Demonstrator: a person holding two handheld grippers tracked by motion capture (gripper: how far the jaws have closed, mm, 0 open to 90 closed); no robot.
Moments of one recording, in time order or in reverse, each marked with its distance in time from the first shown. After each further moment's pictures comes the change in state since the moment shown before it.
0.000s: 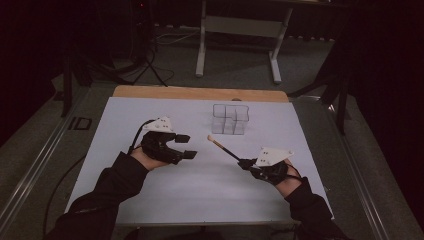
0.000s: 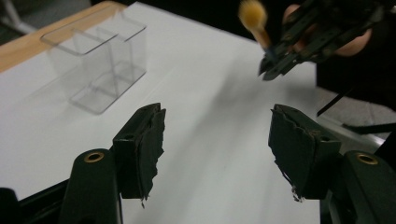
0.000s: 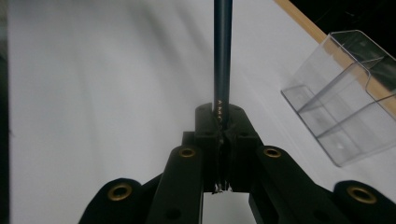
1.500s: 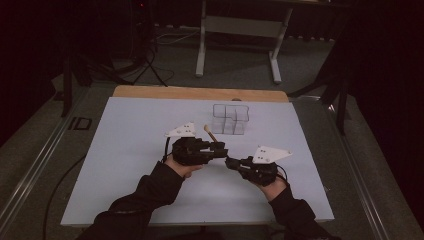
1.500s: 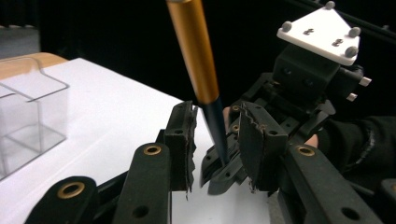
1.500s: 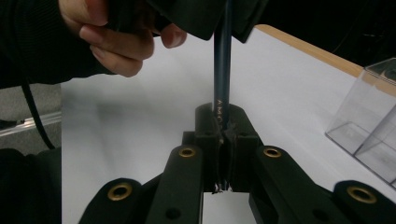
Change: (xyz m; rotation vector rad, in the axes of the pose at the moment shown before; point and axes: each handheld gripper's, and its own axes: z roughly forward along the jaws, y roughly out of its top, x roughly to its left) left arm -0.027 0.009 0.067 -0.250 -0.164 -0.088; right arm 0.015 0.006 0.019 -0.217 0.074 0.179
